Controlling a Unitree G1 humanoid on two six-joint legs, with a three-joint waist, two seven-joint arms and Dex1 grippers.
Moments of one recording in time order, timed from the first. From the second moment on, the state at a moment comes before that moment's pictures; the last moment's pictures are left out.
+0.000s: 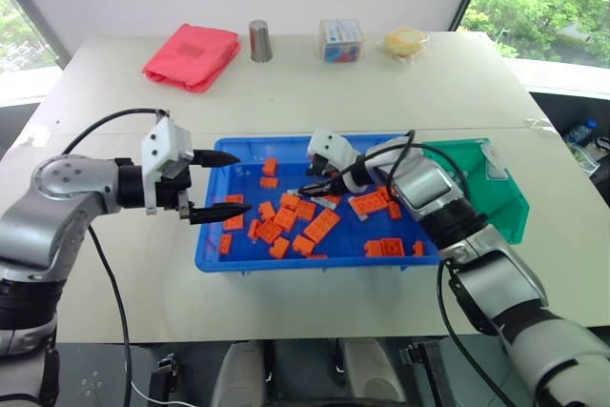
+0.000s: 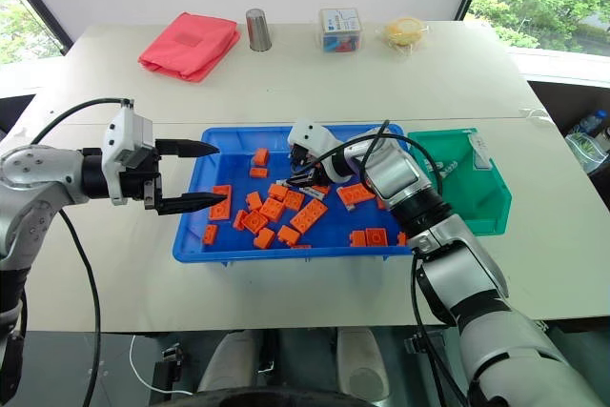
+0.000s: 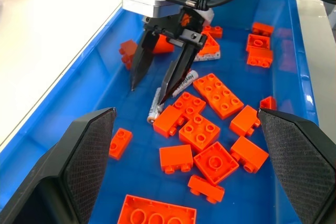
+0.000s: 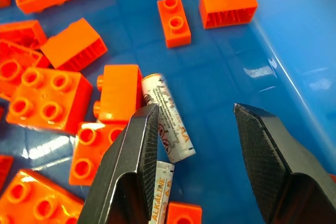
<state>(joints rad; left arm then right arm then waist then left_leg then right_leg) -0.40 0.89 0.08 -0.26 -0.56 0.53 -1.15 -0.89 -0.38 0.44 0.36 0.00 0.57 0.98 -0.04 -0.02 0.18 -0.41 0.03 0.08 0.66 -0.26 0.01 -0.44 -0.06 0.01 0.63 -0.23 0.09</state>
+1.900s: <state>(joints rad) -0.59 0.74 -0.08 -0.05 -0.46 0.43 -1.26 -0.65 -0.71 -0.21 -0.46 0.46 1.42 0.70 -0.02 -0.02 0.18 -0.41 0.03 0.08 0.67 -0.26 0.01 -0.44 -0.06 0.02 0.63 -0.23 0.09</state>
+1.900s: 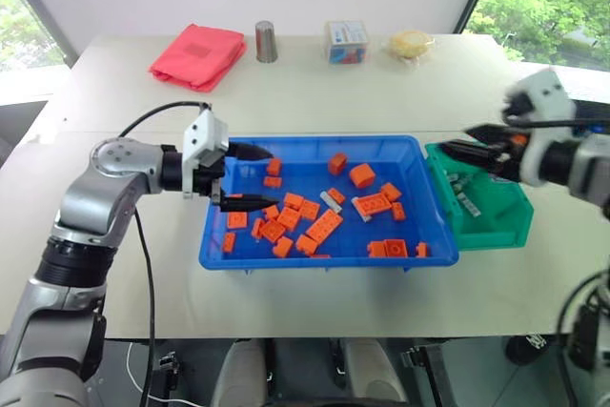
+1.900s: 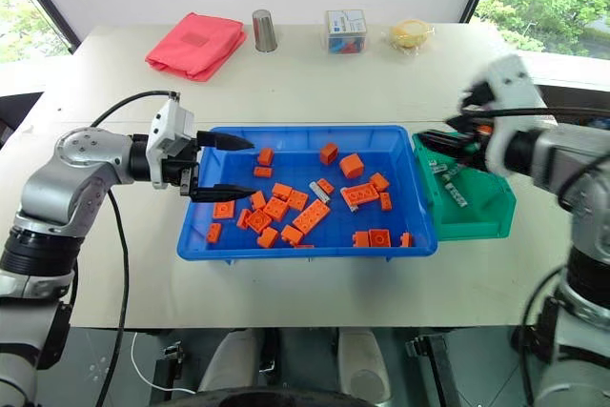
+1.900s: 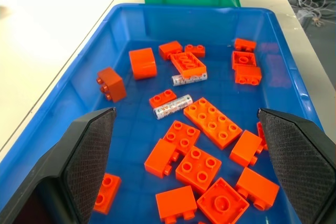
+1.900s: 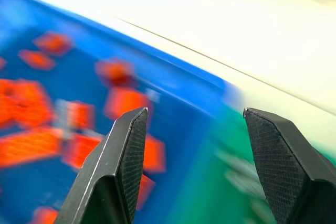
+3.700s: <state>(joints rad) -0.49 0.80 0.00 -0.18 -0.49 0.49 -1.17 -0.57 -0.48 0.22 -0.20 0.40 1.15 0.57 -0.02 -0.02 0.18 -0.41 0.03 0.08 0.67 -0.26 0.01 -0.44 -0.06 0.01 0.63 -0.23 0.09</state>
